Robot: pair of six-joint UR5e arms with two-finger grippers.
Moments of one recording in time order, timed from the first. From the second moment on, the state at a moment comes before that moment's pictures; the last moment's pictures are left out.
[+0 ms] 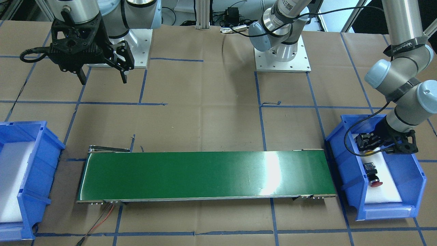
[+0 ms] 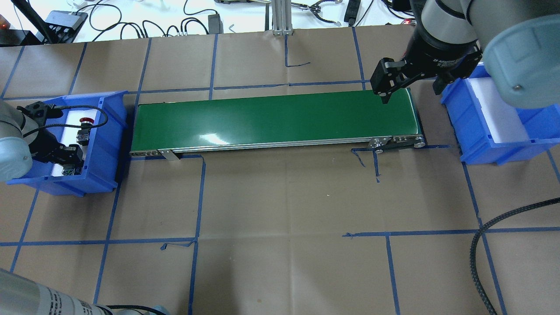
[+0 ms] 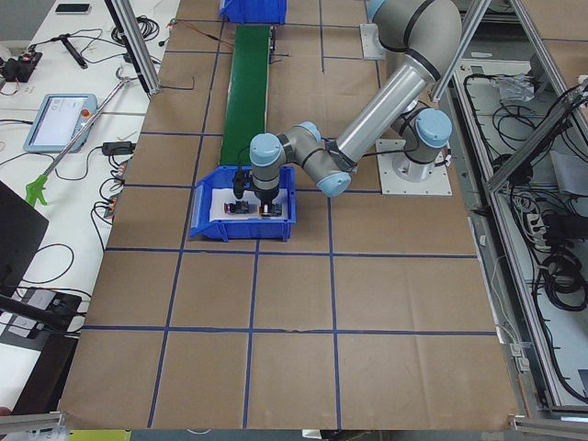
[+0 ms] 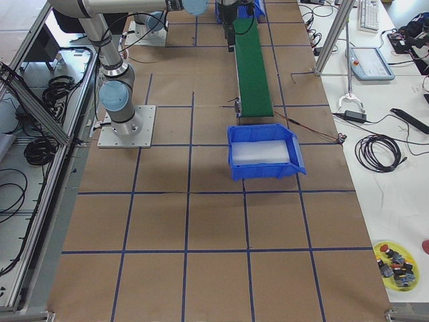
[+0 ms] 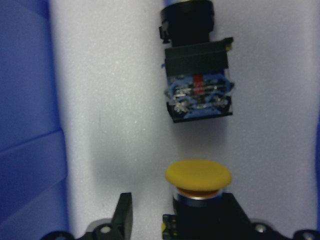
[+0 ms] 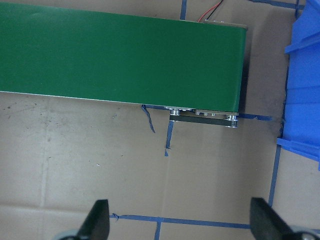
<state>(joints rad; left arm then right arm) -0.93 -1.93 -1.93 -0.82 1.57 0.63 1.63 -1.62 1.59 -1.65 -1.62 -0.06</state>
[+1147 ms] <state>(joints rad) -0.95 -1.79 -1.71 -1.19 1.51 0.61 1.63 -1.61 1.58 -1.65 -1.62 -0.06</state>
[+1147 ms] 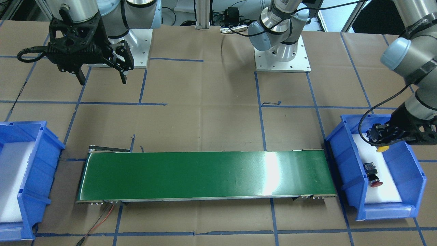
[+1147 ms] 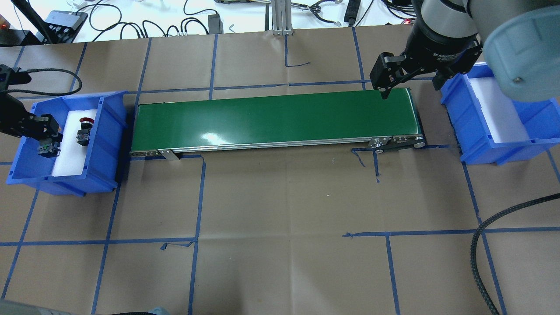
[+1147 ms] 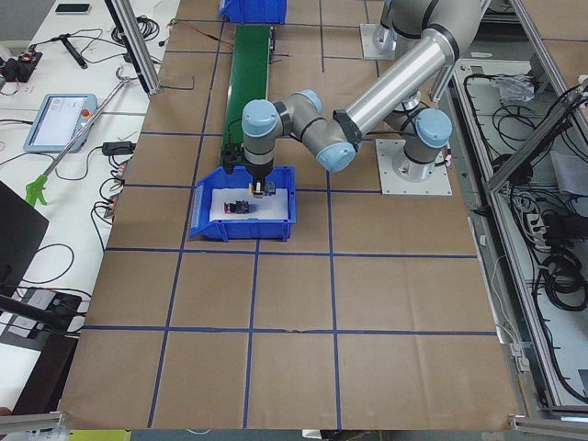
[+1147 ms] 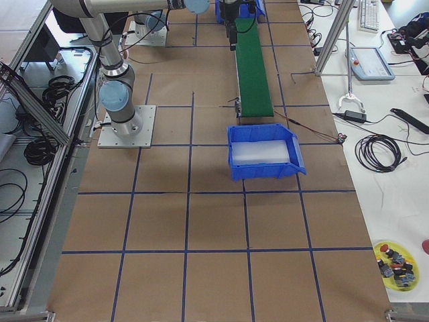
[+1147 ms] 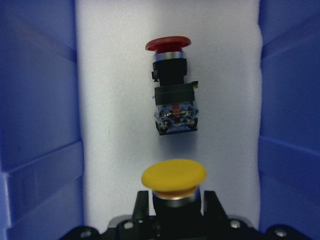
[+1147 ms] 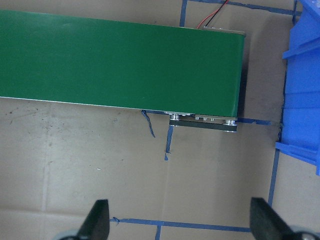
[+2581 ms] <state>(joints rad) -1.44 -1.93 -1.57 -1.21 1.58 0.30 1.63 -1.61 1.58 -1.65 -1.62 -0.06</state>
